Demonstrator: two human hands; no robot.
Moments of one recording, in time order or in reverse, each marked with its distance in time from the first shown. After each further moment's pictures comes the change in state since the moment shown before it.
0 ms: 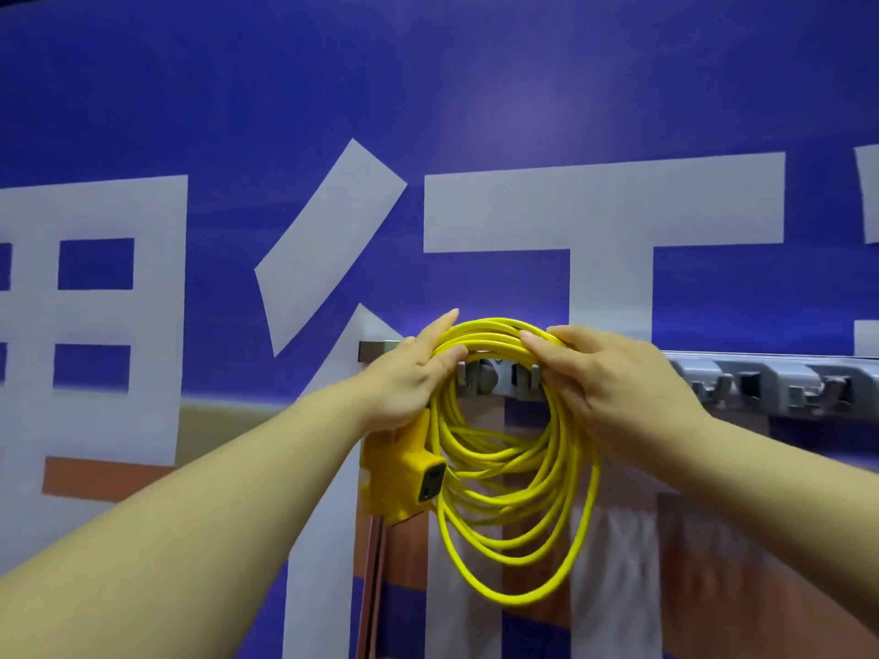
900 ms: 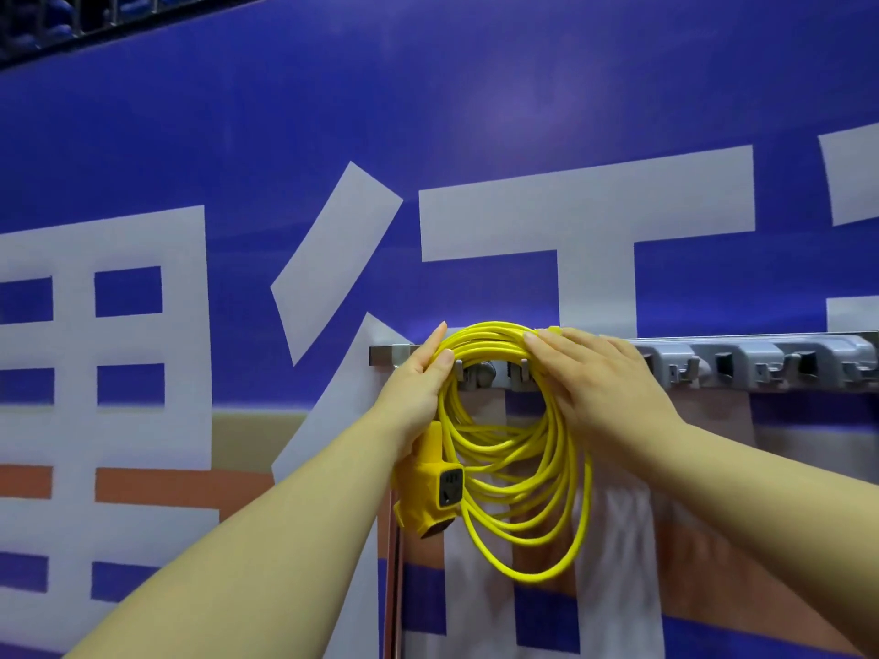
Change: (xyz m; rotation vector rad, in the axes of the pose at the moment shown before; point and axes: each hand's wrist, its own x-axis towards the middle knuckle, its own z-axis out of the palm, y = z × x) left_hand -0.018 0.014 0.033 -0.513 0.254 -0.207; right_hand -0.020 -0.009 0.009 -0.064 0.108 0.026
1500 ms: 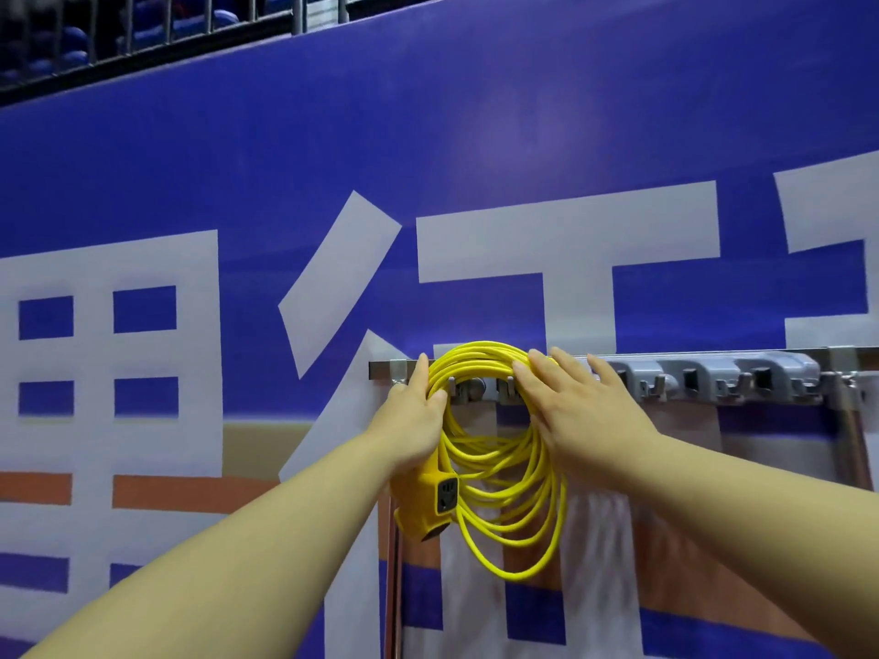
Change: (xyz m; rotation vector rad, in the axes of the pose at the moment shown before) left_hand -0.030 0.020 -0.006 0.586 -0.015 -0.049; right_hand -0.012 -0.010 -0.026 -0.072 -0.253 -0.005
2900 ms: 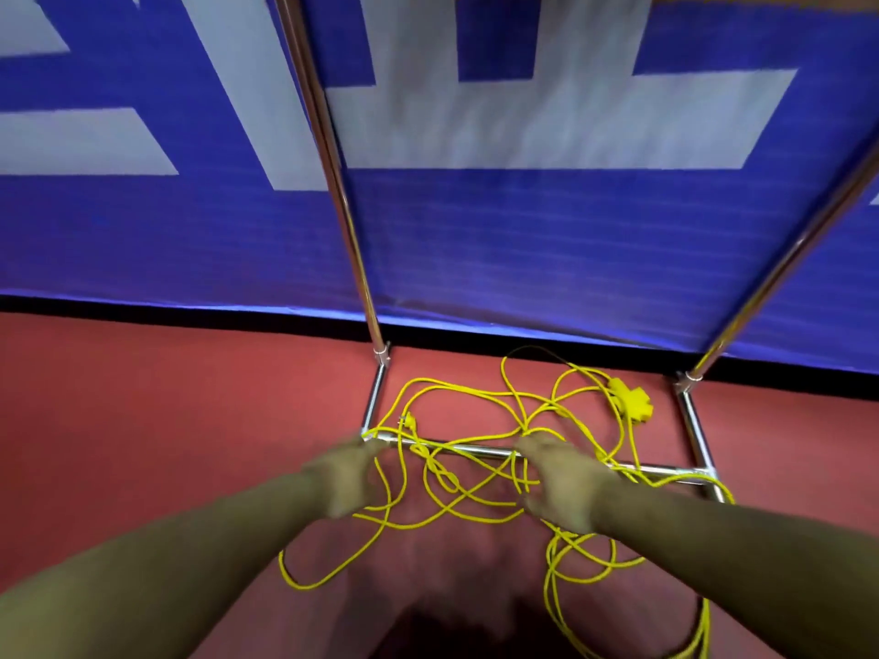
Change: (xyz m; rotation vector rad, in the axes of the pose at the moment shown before) left_hand -0.458 -0.283 0.260 0.320 -1.129 -0.428; right_hand -0.528 -0.203 0.201 0.796 -1.319 0.187
